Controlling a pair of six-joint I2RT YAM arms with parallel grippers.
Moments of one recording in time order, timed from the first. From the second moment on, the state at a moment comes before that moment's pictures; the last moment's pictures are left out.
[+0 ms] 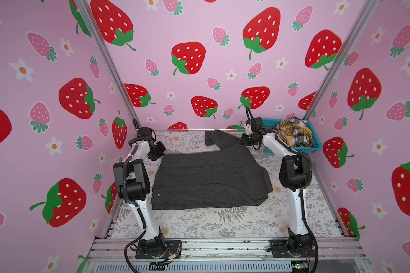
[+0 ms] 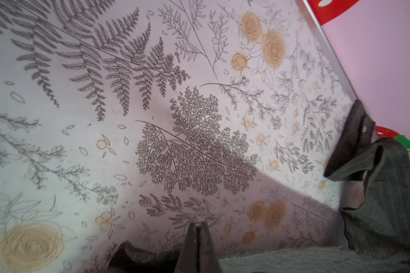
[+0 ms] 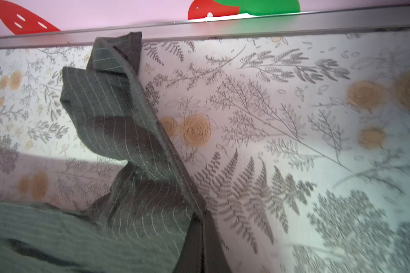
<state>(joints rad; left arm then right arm) 0.21 1.99 1.59 -0.68 0.28 -0.47 0.37 2.25 1.97 -0.63 -0.18 0.21</state>
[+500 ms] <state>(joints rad) 0.23 1.66 1.19 -0.61 0.26 -0.52 0.41 1.78 1.25 -0.40 -0.16 0.31</state>
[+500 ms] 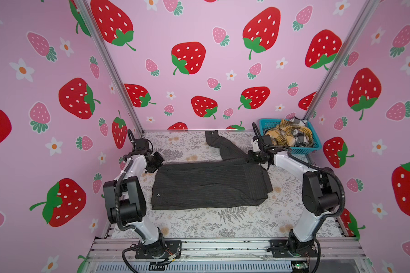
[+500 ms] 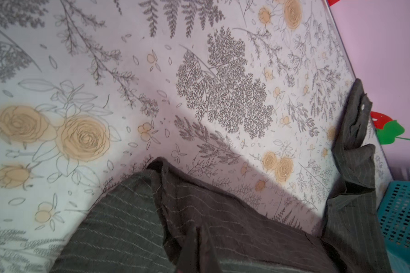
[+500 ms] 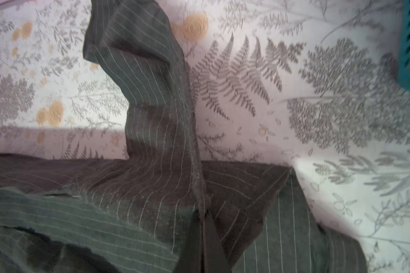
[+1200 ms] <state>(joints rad) 0.31 1.51 0.98 -0.70 0.25 -0.55 0.43 1.67 1.04 -0.36 -0.10 0.35</state>
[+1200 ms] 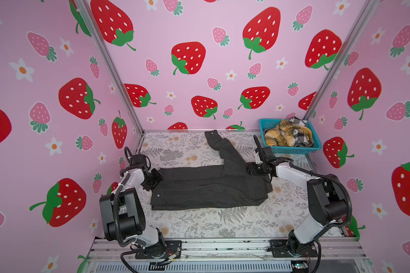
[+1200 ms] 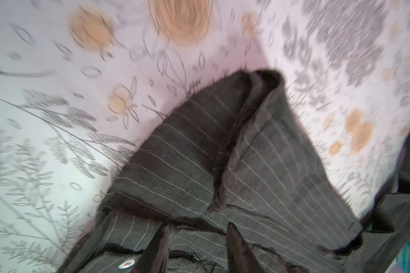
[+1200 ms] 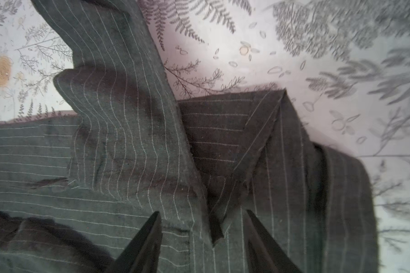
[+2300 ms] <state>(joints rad) 0.27 1.71 0.96 -0.62 0.31 -0.64 0.64 1.92 1.19 -0.34 -0.06 0.34</state>
